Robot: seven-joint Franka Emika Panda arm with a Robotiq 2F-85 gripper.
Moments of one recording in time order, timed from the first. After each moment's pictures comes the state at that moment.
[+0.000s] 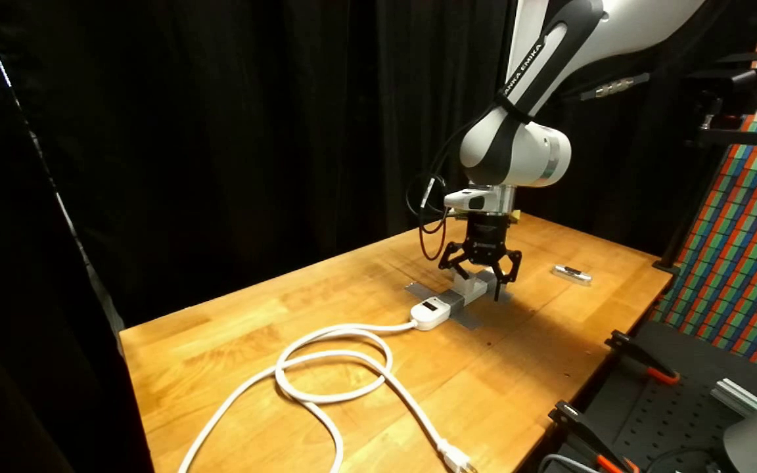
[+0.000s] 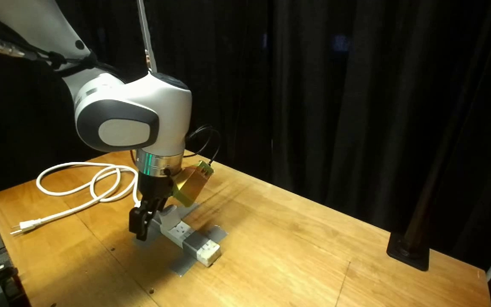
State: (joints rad) arm -0.16 0.35 0.10 -2.36 0.25 2.50 -2.37
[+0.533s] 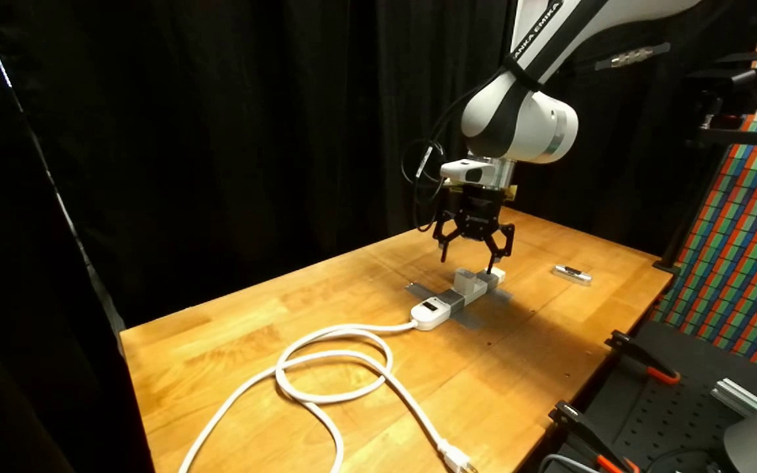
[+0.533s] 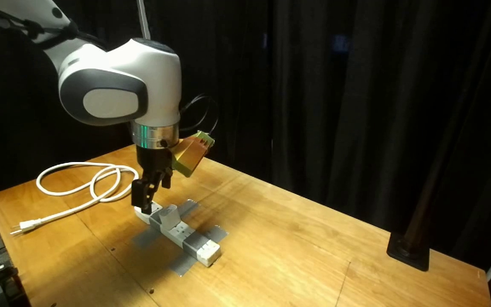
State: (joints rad) arm -0.16 0.23 0.12 -2.39 0.29 2.55 -2.37
